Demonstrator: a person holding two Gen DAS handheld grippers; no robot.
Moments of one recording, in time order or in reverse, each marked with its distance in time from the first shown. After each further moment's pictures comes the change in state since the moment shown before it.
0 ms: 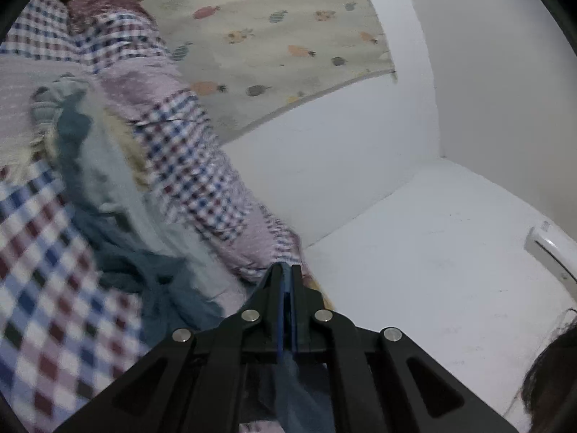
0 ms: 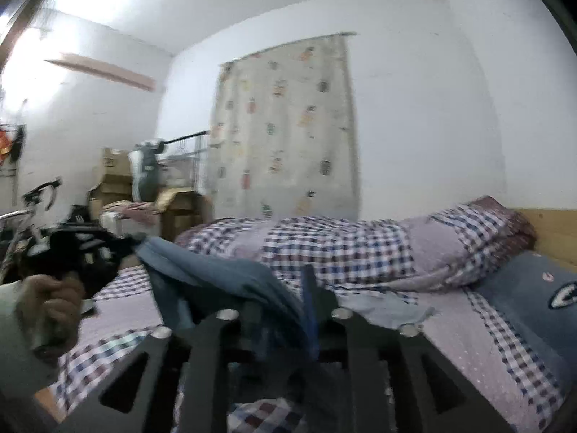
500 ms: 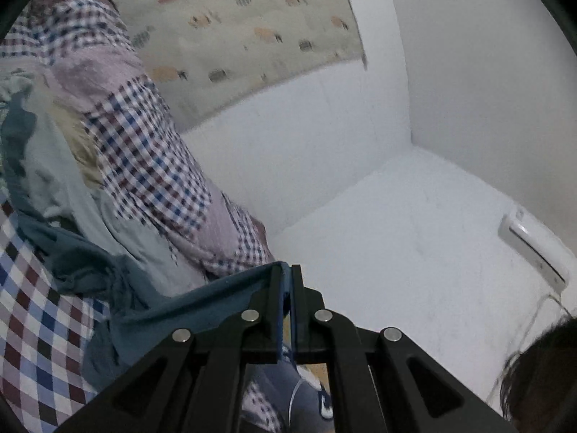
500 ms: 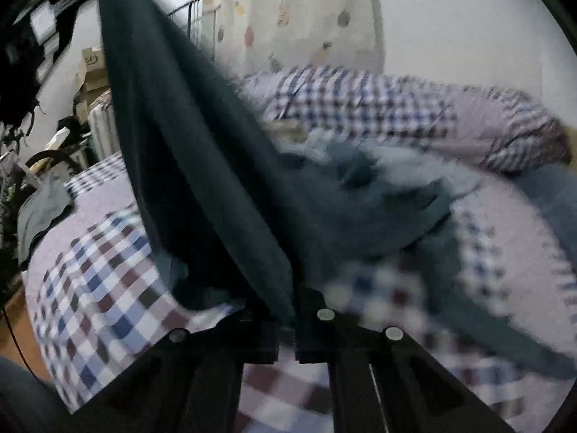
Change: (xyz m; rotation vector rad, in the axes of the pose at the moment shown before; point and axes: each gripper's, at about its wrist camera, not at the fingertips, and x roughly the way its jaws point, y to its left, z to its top) left arm 0.052 -0.034 0.017 0.028 0.035 -0.154; right arm 0.139 0.025 -0.112 0.058 0.499 -0.044
